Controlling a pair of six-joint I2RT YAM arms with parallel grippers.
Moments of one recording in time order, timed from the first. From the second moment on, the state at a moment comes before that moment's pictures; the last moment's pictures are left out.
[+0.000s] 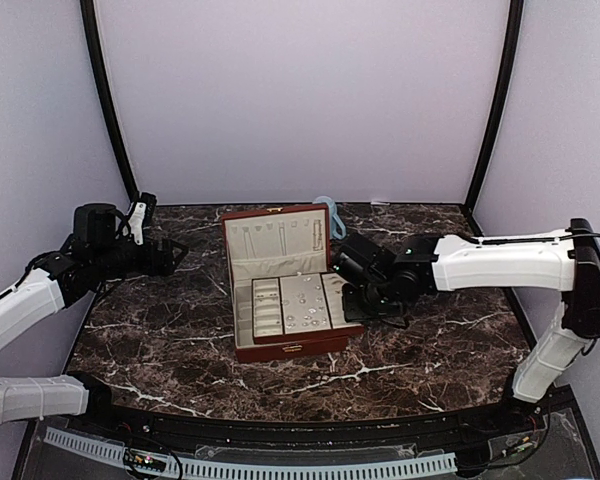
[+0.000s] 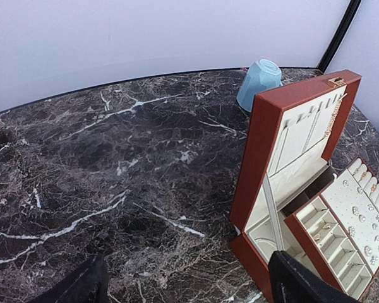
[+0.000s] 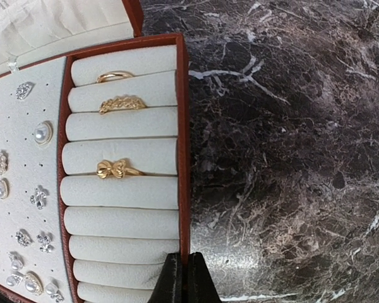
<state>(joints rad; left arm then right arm) -0.29 0.96 0.72 -0.25 0.15 -0.10 1.05 1.62 1.19 -0.75 0.35 0.88</state>
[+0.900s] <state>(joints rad) -0.29 0.95 0.72 -0.25 0.13 -0.10 1.09 1.81 1.40 -0.84 0.43 0.85</state>
